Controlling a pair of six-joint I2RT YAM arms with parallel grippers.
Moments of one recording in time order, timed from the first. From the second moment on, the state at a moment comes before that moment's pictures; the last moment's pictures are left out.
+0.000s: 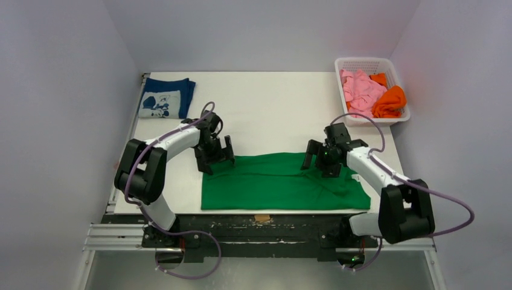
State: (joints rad) left arm -0.37 1.70 1.07 -0.75 0.21 -0.65; right arm 0.21 1.38 0.79 -0.58 -0.13 0.52
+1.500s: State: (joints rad) left arm -0.41 1.74 1.08 -0.79 0.23 -0.63; right arm 0.17 1.93 1.30 -0.93 -0.11 0.59
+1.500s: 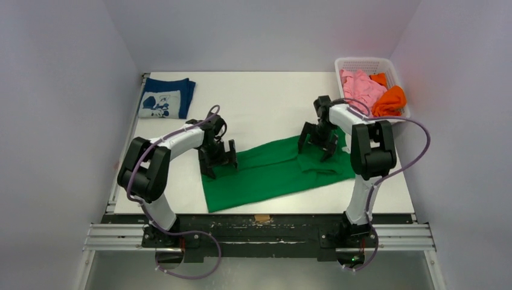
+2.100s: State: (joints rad) left arm -0.59 1.72 1.01 -0.63 0.39 -0.85; right arm 0.30 2.62 2.41 -0.59 -0.20 0.44
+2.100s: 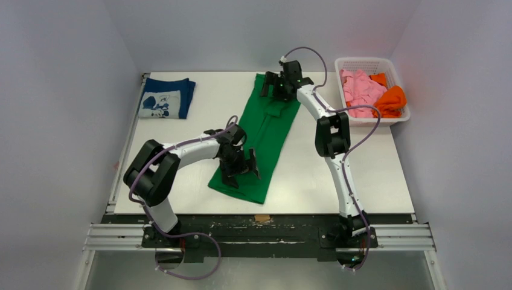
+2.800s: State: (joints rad) left arm -0.82 1.75 1.18 -0.65 0.22 -0.99; right arm 0.41 2.51 2.37 -0.32 -0.21 0.37
